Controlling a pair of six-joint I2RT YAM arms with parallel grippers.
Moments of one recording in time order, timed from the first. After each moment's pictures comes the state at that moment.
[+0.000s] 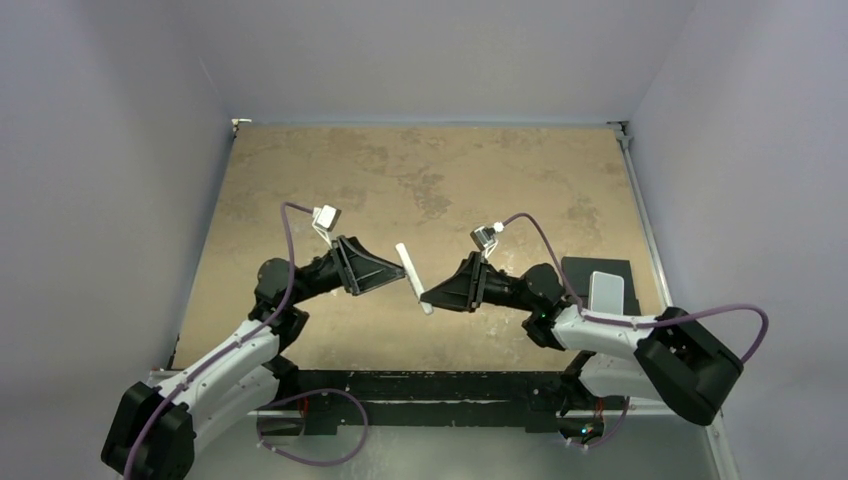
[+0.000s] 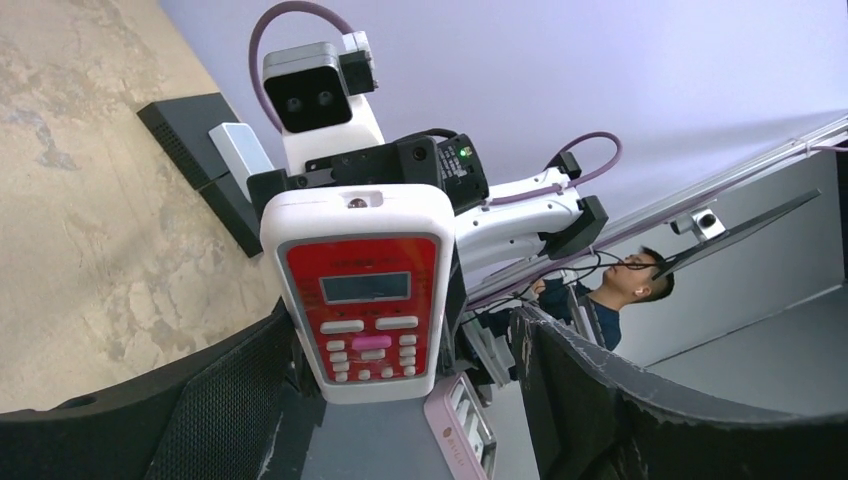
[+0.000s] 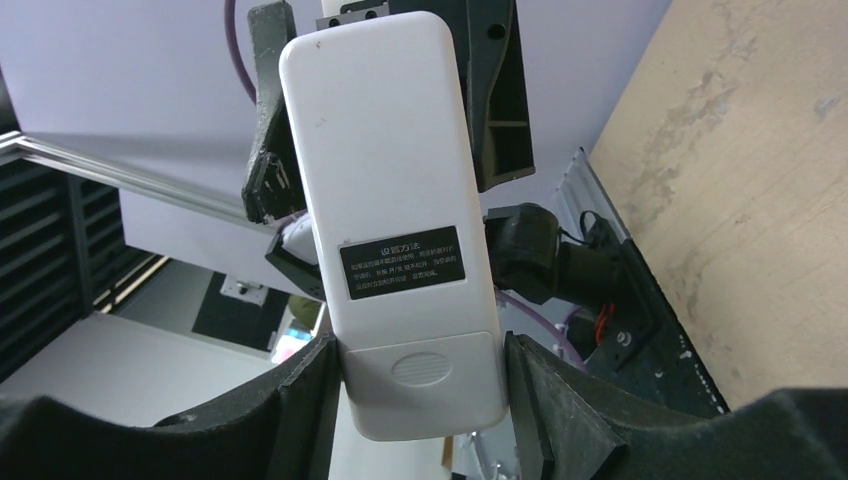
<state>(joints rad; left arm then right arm) -0.48 0.83 0.30 0.81 0.73 -1.28 0.78 1.18 0.30 1.09 -0.60 1.39</state>
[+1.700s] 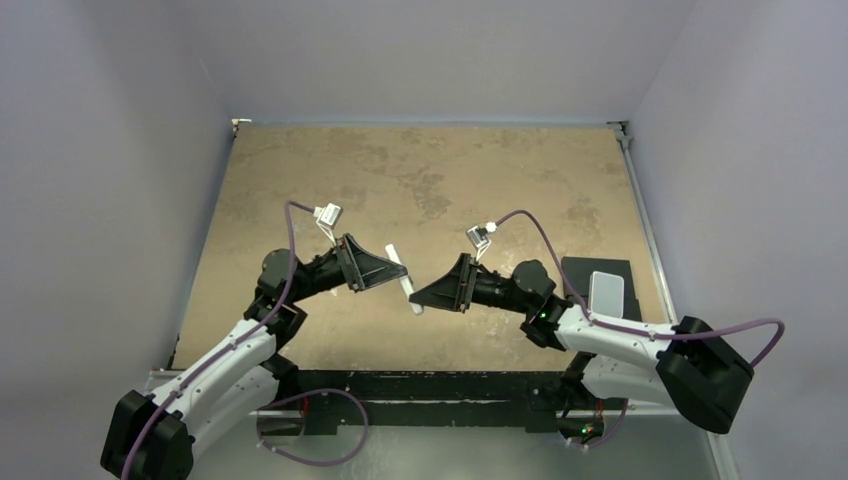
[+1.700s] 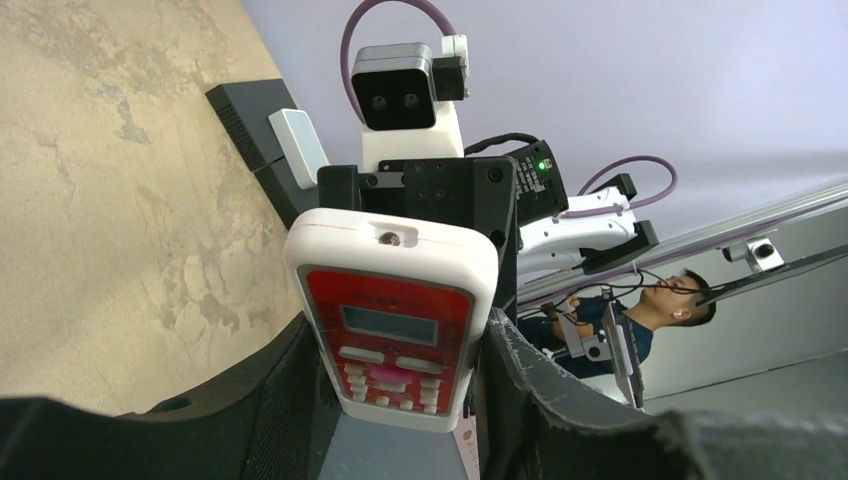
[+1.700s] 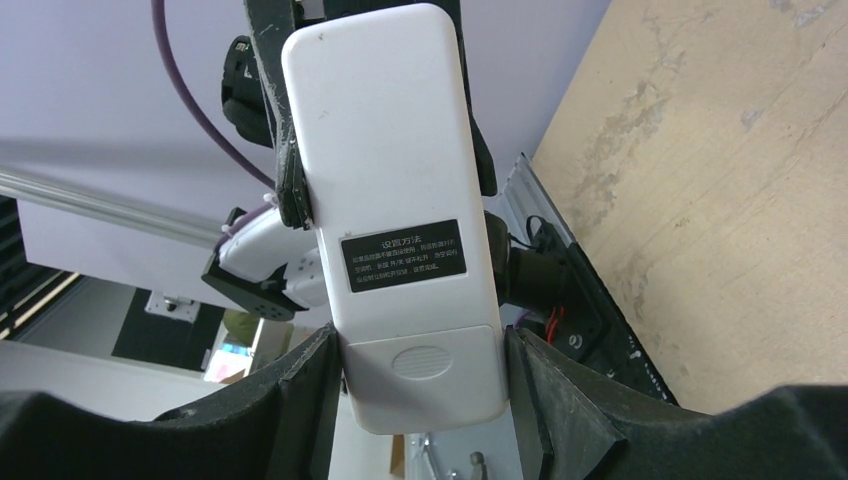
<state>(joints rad) -0.47 0.80 0.35 0.58 0.70 -1.20 0.87 1.12 0.37 0.84 -0.46 1.26</state>
